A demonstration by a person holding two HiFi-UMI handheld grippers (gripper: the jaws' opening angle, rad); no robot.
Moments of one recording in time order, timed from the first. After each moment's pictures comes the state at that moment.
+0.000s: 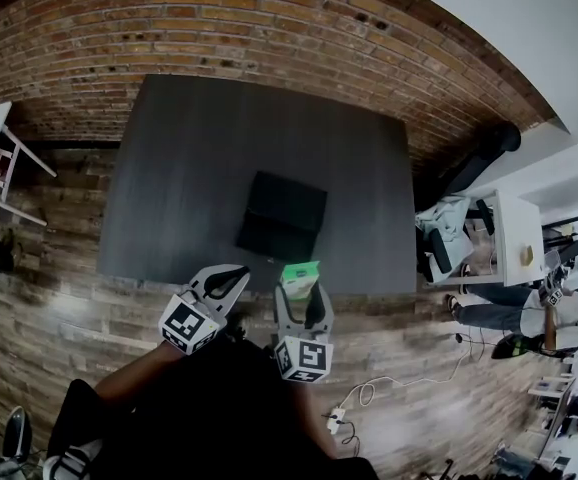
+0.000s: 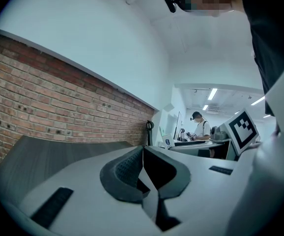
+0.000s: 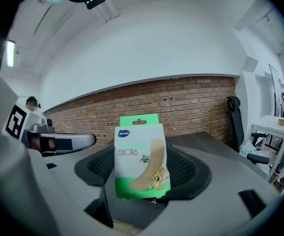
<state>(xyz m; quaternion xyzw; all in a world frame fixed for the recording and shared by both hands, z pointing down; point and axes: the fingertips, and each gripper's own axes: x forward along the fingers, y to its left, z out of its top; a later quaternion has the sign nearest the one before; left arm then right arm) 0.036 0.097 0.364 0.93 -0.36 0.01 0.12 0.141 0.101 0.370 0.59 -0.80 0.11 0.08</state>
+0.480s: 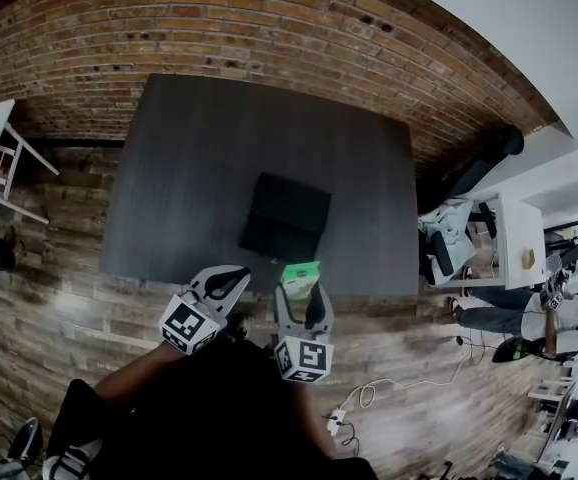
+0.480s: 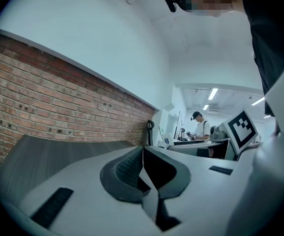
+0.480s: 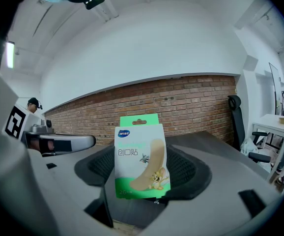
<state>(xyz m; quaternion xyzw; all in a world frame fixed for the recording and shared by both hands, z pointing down) 0.029 0.096 0.368 0.92 -0.36 0.02 0.13 0.133 0.098 0.372 0.59 -0.80 0.12 0.08</state>
